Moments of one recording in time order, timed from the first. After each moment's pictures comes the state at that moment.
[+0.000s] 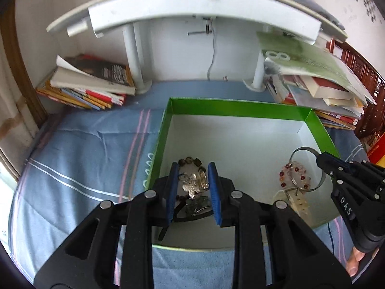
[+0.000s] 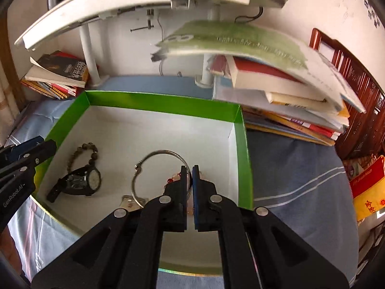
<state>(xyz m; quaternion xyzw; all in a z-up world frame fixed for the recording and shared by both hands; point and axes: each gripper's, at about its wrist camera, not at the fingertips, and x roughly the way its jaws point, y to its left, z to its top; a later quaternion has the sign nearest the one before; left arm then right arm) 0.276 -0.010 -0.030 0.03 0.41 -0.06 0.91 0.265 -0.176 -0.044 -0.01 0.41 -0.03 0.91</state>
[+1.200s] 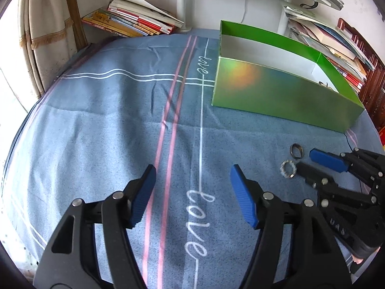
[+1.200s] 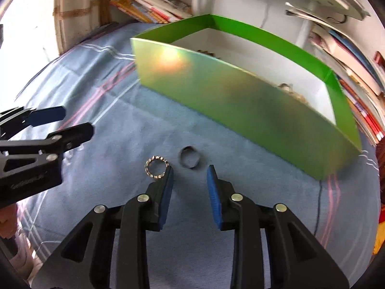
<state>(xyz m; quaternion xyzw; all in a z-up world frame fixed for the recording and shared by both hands) 0.138 0.073 -0.086 0.00 0.47 0.00 0.88 0.146 -0.065 -0.103 -0.11 0.46 0.16 0.87</state>
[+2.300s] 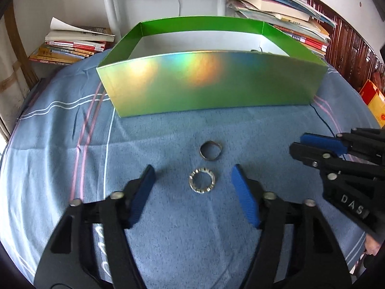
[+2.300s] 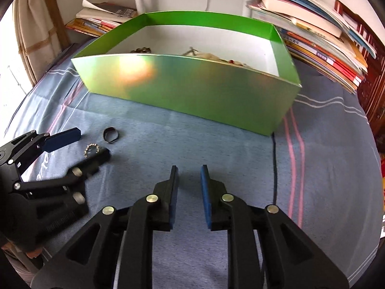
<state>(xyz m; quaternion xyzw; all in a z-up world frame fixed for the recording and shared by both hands) 0.143 -0.019 -0.106 0.07 0.45 -0.11 0.88 0.137 -0.154 -0.103 -0.01 0.49 0.08 0.87</state>
